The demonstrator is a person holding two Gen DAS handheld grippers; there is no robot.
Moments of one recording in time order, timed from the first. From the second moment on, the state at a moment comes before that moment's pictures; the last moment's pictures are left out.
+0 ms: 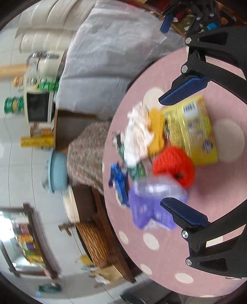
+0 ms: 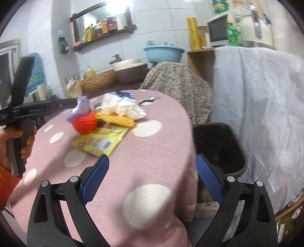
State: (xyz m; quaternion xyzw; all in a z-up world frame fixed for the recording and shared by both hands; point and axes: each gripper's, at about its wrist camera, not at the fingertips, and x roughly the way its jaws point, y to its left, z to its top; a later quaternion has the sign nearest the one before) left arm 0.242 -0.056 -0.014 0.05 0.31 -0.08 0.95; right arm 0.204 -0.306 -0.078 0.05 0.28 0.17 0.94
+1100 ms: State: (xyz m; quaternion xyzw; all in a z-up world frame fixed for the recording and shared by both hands) left arm 0.262 0.021 -0.031 -0.04 0.34 -0.07 0.94; right arm 0.233 -0.233 -0.047 -0.01 0.26 0.28 0.92
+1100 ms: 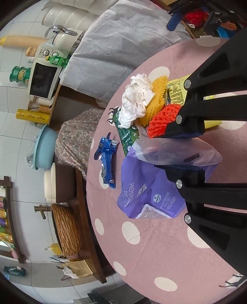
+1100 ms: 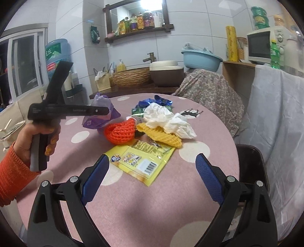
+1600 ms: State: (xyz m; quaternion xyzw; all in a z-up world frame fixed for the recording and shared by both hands) left arm 0.230 0.030 -0.027 -0.06 0.32 -0.08 0.94; right arm 0.355 -0.143 -0.031 -0.11 0.28 0.28 0.91
